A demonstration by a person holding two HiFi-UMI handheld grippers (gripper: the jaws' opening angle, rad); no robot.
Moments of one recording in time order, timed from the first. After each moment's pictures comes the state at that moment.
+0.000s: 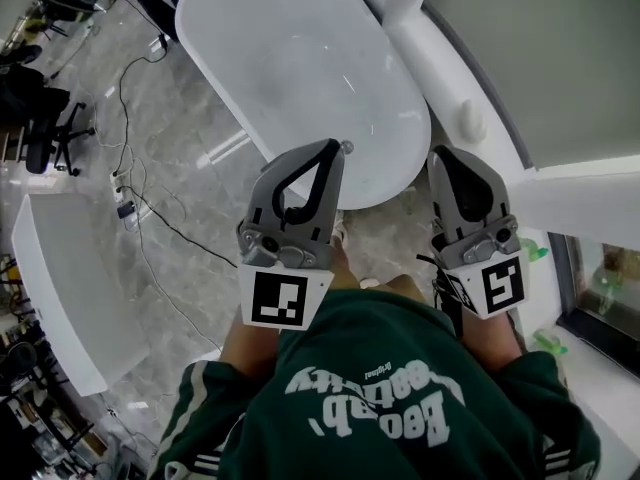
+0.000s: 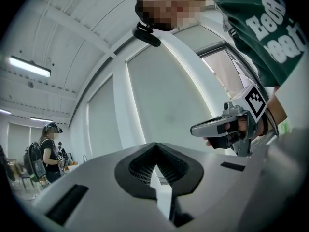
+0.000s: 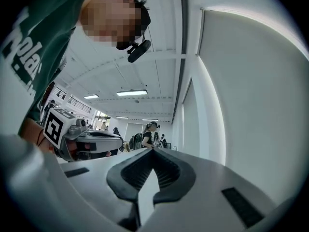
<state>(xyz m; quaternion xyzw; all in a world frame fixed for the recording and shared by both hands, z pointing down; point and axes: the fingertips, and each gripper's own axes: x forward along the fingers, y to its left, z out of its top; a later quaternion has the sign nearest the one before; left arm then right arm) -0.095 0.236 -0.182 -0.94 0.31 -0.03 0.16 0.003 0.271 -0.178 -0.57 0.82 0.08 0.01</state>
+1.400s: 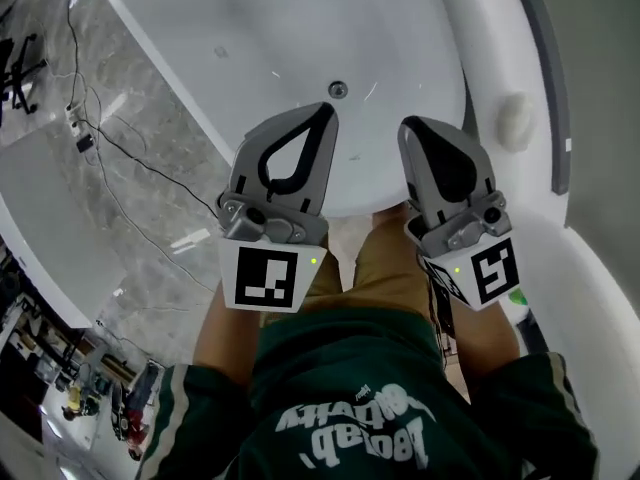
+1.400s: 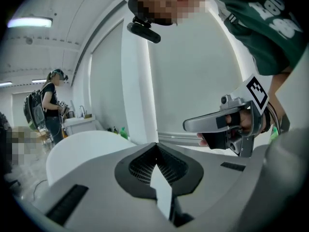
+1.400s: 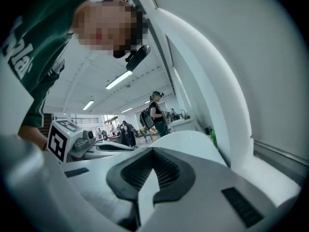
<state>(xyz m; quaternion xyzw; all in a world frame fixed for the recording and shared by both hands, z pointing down) 0.011 -0.003 0.105 -0.92 0.35 -0.18 0.00 0.076 0.018 0.093 -0.47 0.87 -0.14 0.02</state>
